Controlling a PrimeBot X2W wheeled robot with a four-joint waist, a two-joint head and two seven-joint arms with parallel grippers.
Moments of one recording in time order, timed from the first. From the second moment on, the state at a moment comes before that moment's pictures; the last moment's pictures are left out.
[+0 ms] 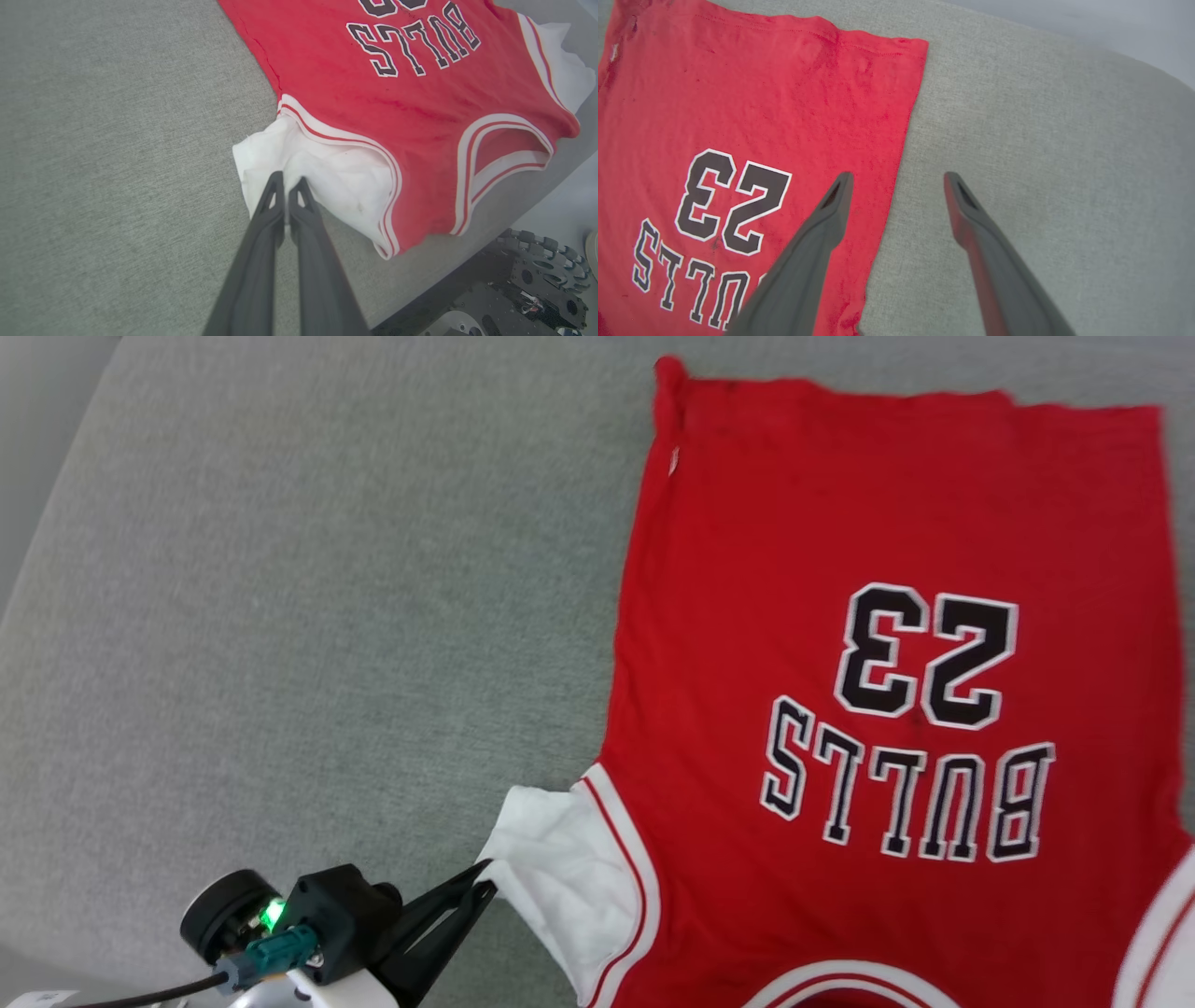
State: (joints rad) left arm -0.07 0.78 -0.61 -0.43 -0.63 0.02 0.19; right arm -0.66 -0.52 -0.16 -0.06 0.46 0.13 1.30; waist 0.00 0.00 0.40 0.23
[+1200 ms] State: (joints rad) left arm -0.19 0.71 -0.65 -0.43 -0.57 0.00 0.19; right arm -0.82 -0.54 -0.23 0.21 0.19 0.13 1.41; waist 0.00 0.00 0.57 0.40
